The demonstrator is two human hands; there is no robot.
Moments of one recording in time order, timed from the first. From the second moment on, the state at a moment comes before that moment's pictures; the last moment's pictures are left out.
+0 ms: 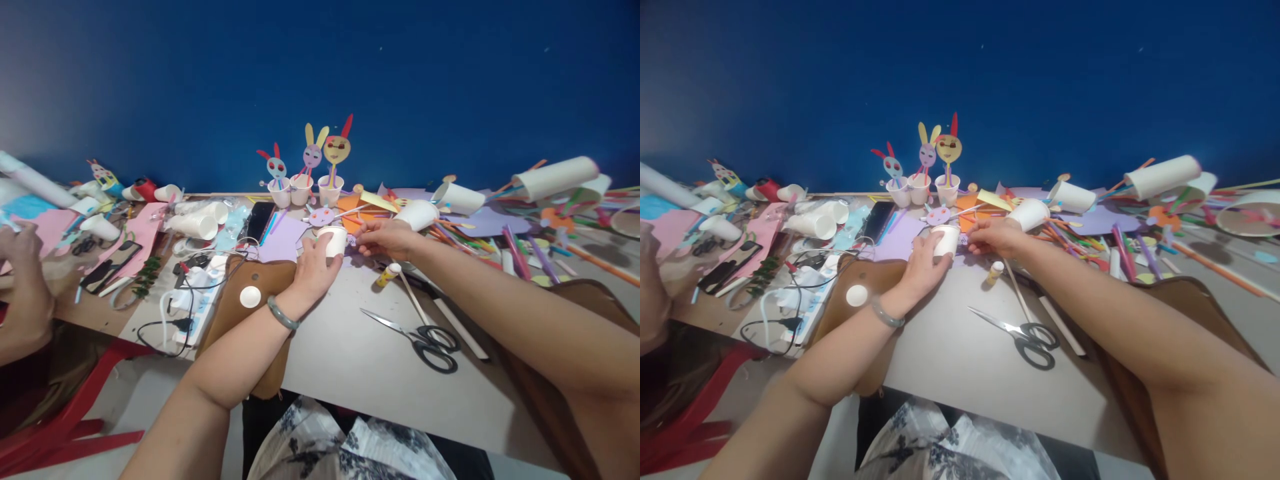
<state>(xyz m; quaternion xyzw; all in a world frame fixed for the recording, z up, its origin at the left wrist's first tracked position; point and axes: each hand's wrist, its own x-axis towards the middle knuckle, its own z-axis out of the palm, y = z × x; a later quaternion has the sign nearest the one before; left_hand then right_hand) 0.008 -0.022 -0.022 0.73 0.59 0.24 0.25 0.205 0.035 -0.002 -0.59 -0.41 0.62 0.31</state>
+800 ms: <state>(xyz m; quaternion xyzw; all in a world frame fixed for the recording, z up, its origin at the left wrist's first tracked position) 0.008 -0.022 -0.023 0.73 0.60 0.24 0.24 0.208 0.033 0.002 -0.58 -0.40 0.61 0.36</state>
